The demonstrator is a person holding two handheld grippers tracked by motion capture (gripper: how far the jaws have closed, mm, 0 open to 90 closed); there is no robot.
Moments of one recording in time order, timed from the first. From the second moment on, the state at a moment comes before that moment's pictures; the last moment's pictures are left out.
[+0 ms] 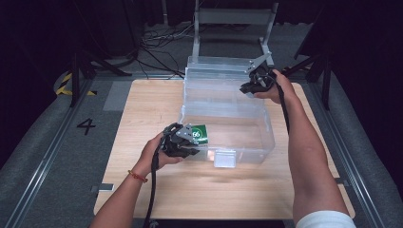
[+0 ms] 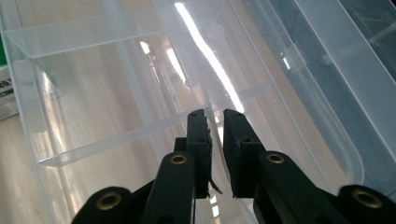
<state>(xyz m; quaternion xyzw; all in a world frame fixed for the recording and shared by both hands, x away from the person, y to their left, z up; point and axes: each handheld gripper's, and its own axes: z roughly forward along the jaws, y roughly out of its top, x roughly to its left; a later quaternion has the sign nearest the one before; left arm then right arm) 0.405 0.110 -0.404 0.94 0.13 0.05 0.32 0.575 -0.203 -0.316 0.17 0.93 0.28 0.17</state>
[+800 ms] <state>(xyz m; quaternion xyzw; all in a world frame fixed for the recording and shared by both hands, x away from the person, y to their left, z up) 0.403 0.108 -0.407 0.93 0.15 0.05 0.33 0.565 -0.188 -0.304 0.13 0.95 0.22 0.18</state>
